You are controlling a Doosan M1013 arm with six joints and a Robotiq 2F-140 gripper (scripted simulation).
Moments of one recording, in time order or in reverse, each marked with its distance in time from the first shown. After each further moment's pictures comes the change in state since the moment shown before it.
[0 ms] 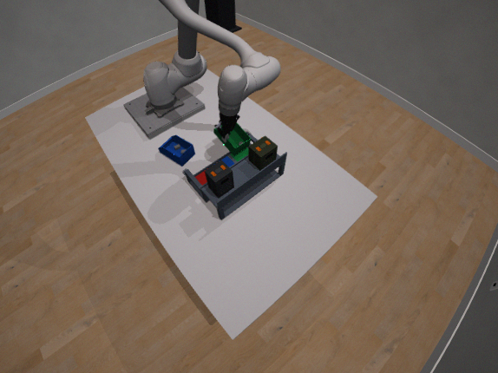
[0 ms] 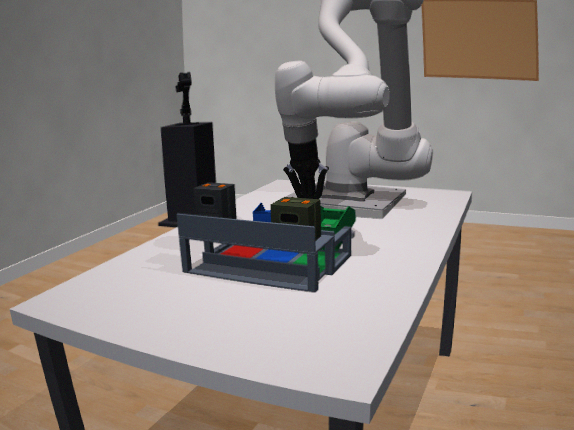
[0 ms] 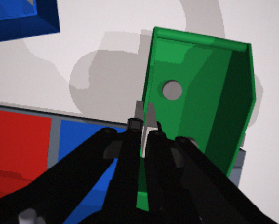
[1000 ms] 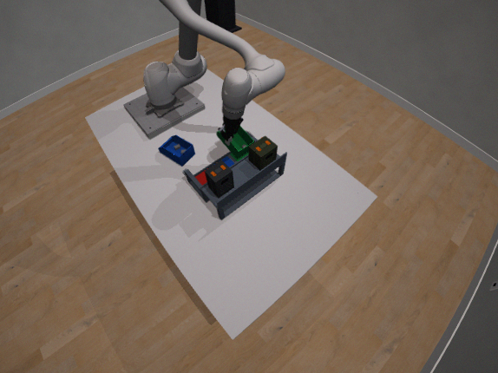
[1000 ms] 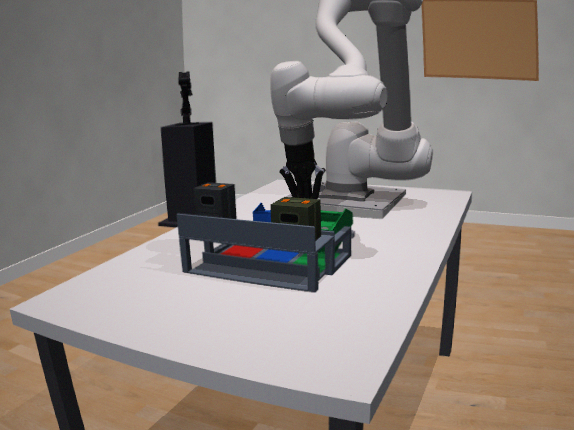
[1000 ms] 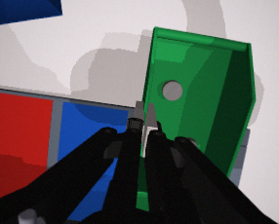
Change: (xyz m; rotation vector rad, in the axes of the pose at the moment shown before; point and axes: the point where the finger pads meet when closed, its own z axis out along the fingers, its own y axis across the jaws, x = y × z) arm -0.025 0.000 -0.006 0.000 0.000 0.000
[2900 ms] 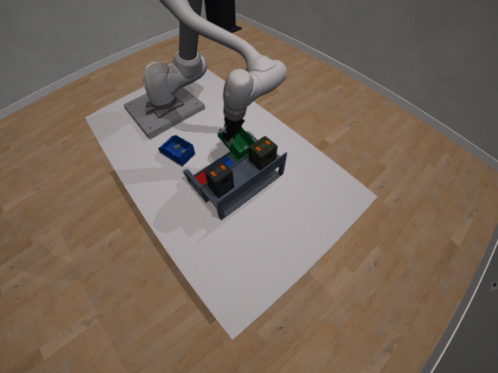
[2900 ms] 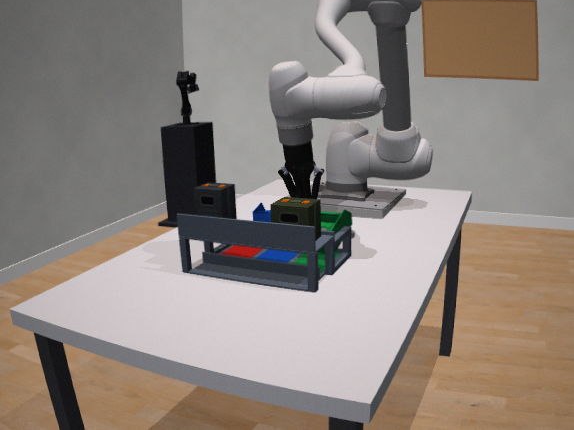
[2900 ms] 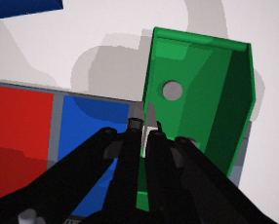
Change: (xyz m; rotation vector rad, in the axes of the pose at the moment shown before) arm -0.009 0.000 -0.002 0.000 0.000 0.000
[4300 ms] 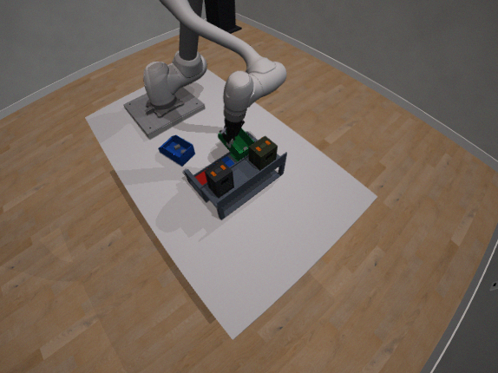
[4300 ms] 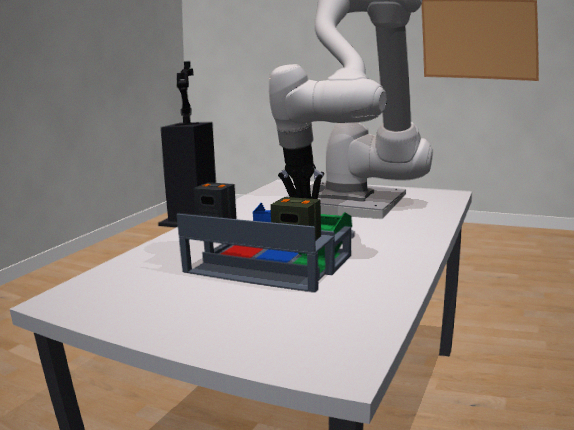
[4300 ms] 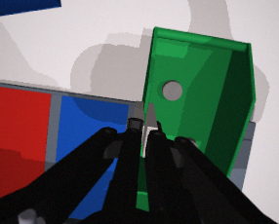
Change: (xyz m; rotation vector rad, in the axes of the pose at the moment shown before) arm -0.002 0.000 0.008 0.000 0.000 0.000
